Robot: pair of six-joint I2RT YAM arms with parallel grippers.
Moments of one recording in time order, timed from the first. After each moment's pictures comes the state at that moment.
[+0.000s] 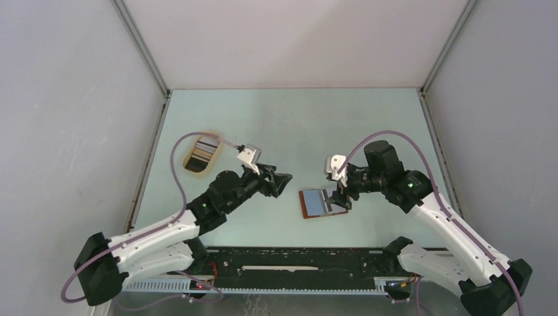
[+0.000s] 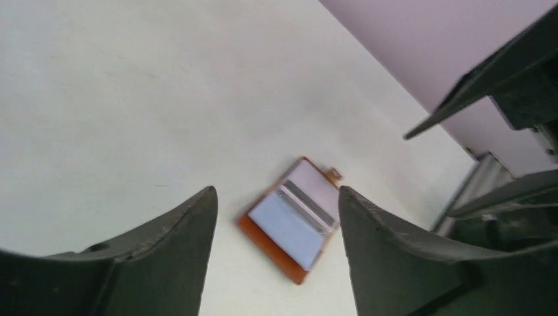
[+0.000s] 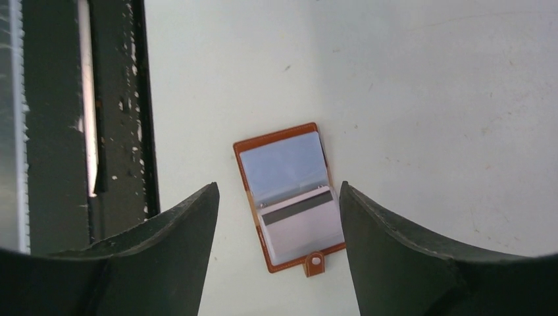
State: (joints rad) left arm -0.89 0.96 0.49 0.35 -0.06 -0.43; right arm 0.57 0.92 0.90 -0.68 -0.62 -0.67
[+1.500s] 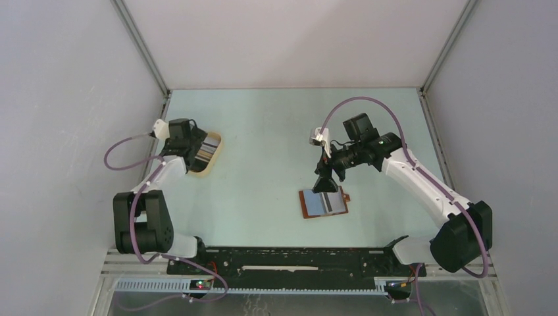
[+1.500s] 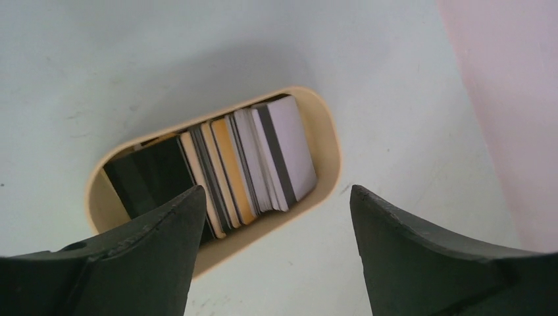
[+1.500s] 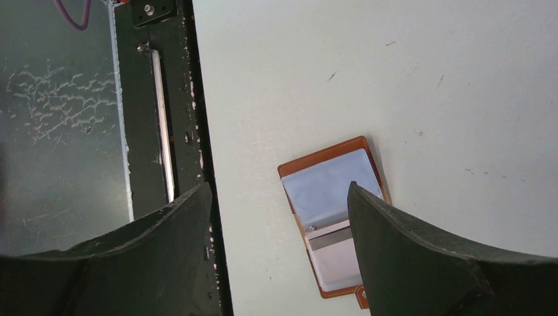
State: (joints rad) left arm 0.04 1.42 0.86 -0.11 -0.30 -0.92; right arm 0.48 1.35 1.17 -0.80 -0.84 -0.51
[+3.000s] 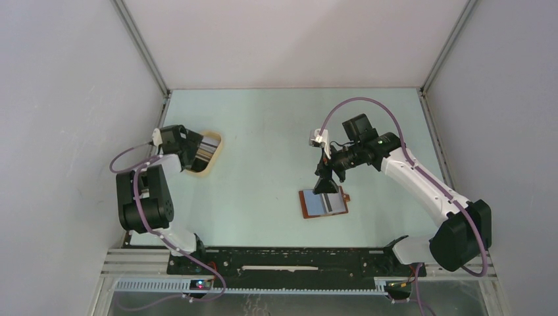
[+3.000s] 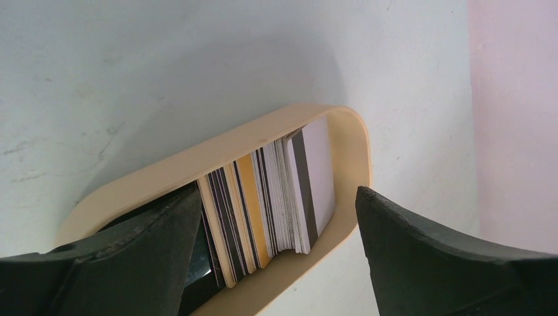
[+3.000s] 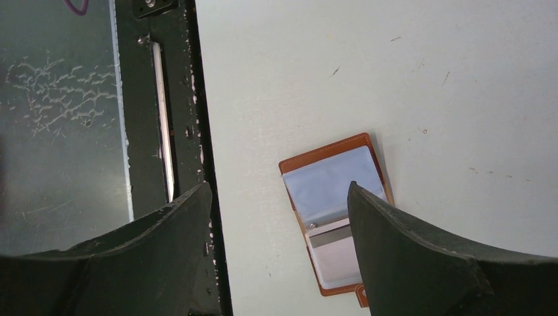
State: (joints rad) left arm 0.21 1.62 0.82 0.10 -0.01 -0.97; right arm 0.48 1.35 1.17 -0.82 -0.84 -0.53
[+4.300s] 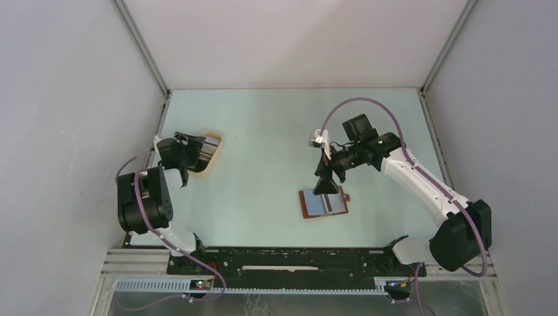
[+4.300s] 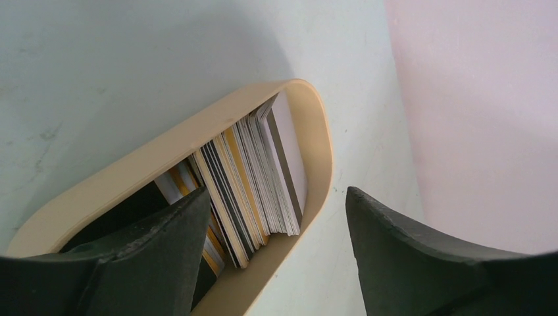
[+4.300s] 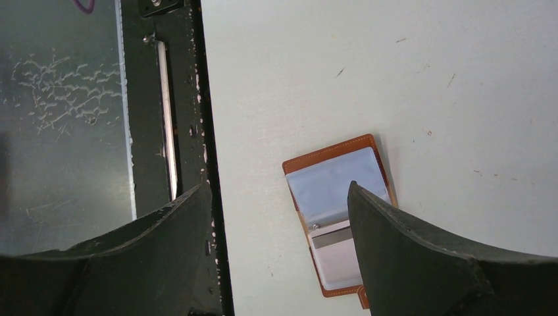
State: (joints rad) left arm 0.26 1.62 0.61 0.52 0.19 -1.00; right arm 0.48 1.35 1.17 -0.83 -0.86 -0.54
